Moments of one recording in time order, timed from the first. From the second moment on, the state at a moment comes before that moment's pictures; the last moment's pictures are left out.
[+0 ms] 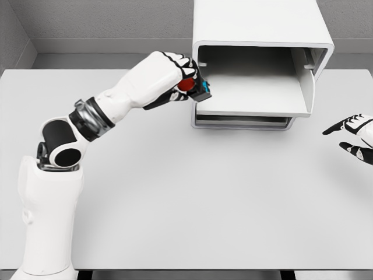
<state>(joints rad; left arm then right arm) -0.40 0.00 -0.06 -1.76 -0.74 -0.61 -0.61 0.19 -0.89 -0.13 -1.66 0.28 -0.61 0.17</state>
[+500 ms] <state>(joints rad) -0.47 0.00 -0.12 -1.70 -0.74 -0.61 -0.61 0.21 -0.80 -0.13 -1.66 0.29 -0.61 0.18</state>
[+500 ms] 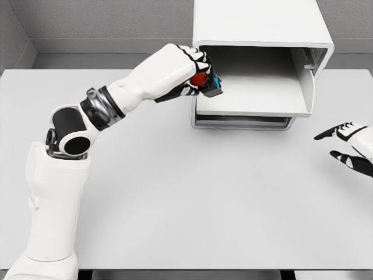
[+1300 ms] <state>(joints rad) -0.56 0.00 -0.27 -1.65 -0.74 -0.61 -0.61 0.21 -0.70 -0.08 -1.65 0.32 -0.61 0.18</state>
